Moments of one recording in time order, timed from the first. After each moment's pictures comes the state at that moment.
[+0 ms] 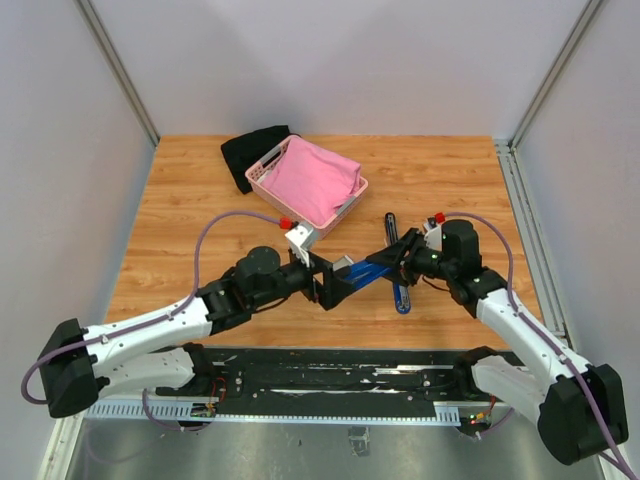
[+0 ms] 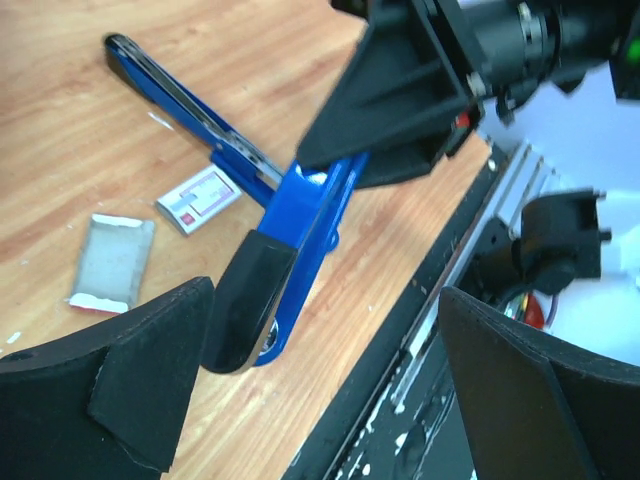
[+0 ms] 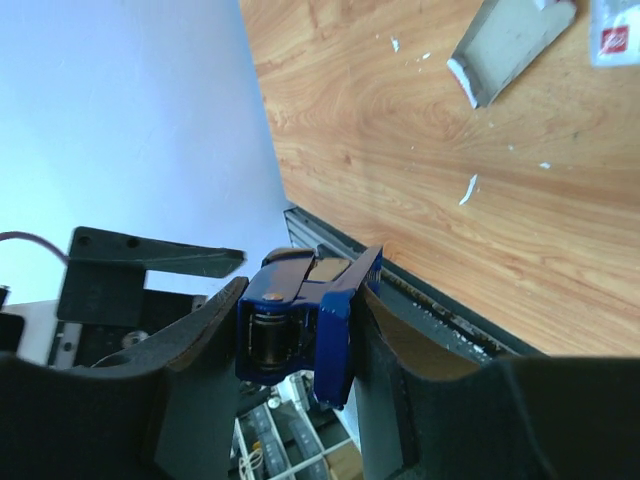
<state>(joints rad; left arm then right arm) -1.01 1.02 0.61 0.21 0.02 -0.43 0.35 0.96 0.56 -0.10 -0.63 1.22</state>
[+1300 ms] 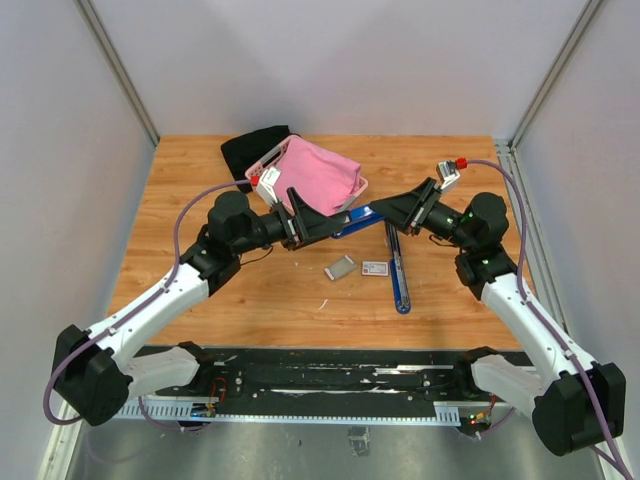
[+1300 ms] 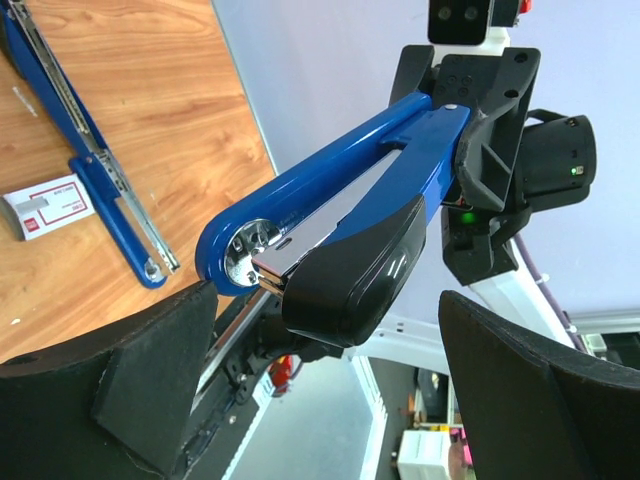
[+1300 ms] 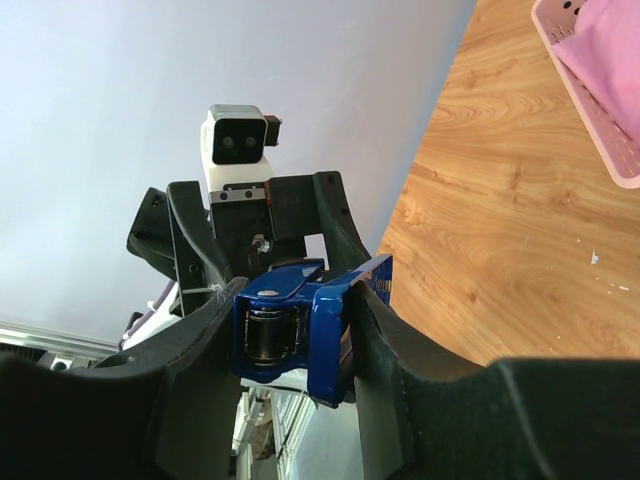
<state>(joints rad) -0.59 1.12 0.84 0.16 0.50 -1.07 0.30 1.01 0.75 0.34 -0.70 1.21</state>
